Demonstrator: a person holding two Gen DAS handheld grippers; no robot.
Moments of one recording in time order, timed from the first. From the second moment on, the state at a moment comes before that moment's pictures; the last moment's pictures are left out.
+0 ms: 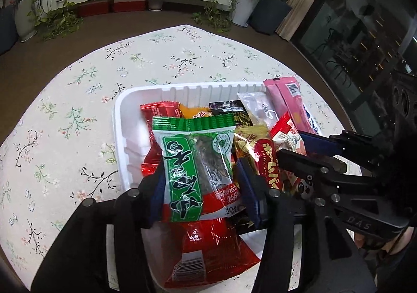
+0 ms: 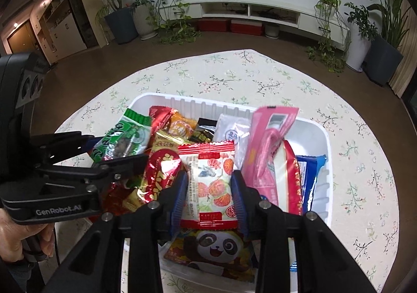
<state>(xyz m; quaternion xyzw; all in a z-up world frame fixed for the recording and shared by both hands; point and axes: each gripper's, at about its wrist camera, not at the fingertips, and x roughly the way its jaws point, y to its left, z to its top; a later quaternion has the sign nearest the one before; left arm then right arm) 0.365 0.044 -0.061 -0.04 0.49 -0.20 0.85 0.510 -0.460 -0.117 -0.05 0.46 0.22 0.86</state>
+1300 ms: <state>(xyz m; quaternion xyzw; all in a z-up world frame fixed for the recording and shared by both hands) 0.057 0.031 0.106 0.06 0.18 0.09 0.98 0.241 -0.554 0.063 0.02 0.00 0.11 0.99</state>
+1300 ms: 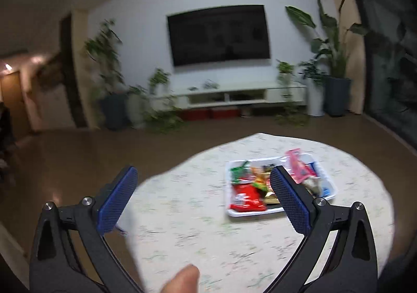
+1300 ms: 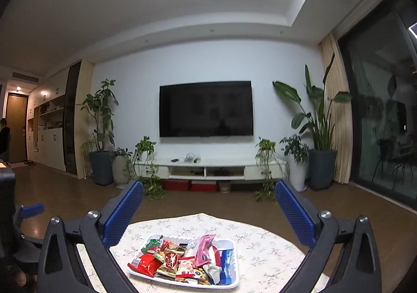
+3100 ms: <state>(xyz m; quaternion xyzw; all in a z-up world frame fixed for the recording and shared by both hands) 0.042 0.019 0.008 -0.02 0.37 0.02 0.93 0.216 -0.544 -0.043 0.00 0.30 0.07 0.95</state>
